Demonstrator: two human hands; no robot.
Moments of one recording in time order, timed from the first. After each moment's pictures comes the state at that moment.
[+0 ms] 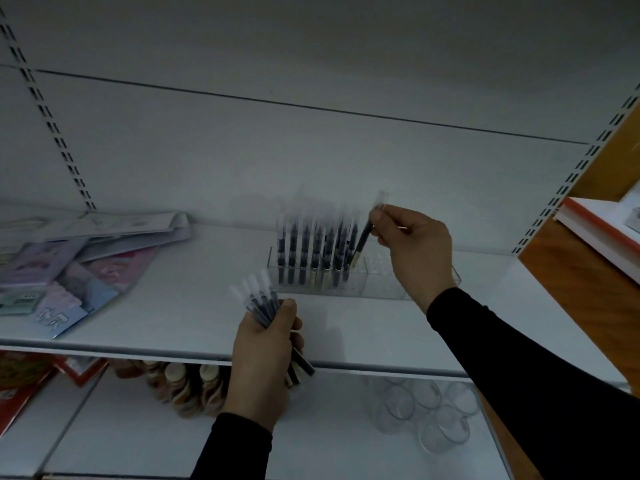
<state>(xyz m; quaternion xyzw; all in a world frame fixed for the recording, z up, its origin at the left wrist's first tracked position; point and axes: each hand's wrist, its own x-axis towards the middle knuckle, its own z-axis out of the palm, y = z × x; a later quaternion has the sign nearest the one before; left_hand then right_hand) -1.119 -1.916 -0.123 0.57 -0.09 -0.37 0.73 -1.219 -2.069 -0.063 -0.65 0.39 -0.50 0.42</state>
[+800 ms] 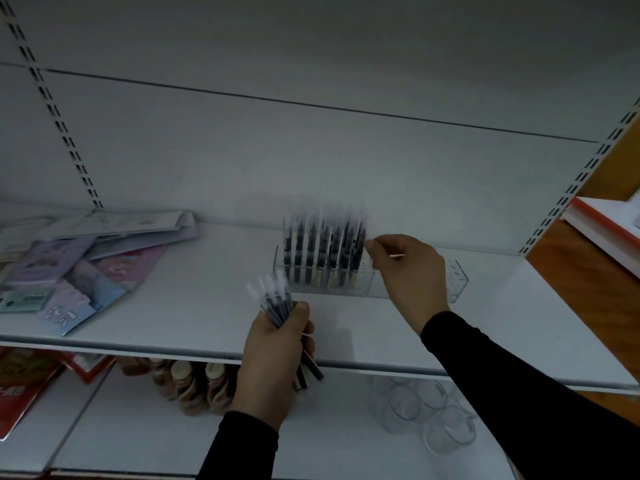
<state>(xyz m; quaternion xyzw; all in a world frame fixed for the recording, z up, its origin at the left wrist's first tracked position) -1.119 -1.915 -0.125 0.58 -0.11 -0.39 0.70 -1.222 -2.056 -0.091 -0.73 0.45 -0.42 0.30</state>
